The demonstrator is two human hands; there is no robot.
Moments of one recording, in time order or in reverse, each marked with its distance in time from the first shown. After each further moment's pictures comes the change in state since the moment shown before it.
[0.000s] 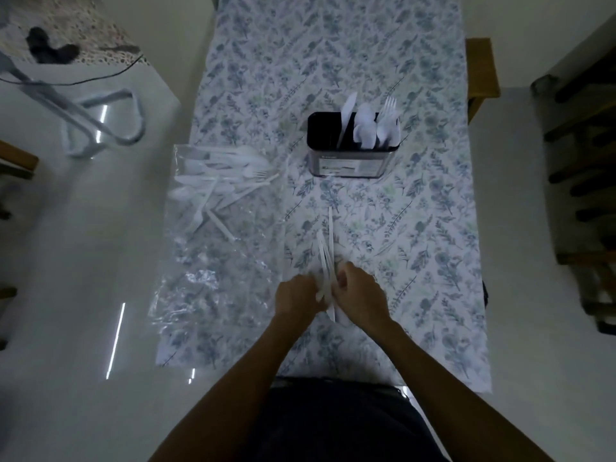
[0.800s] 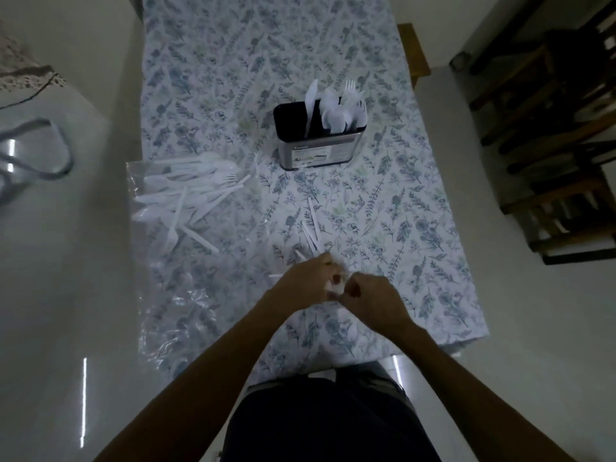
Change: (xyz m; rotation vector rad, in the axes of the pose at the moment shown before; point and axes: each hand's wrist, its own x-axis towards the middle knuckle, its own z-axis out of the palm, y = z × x) left_hand 0.026 -0.010 -0.029 0.036 -0.142 0.760; right_hand -0.054 0.000 0.002 0.005 0.049 0.085
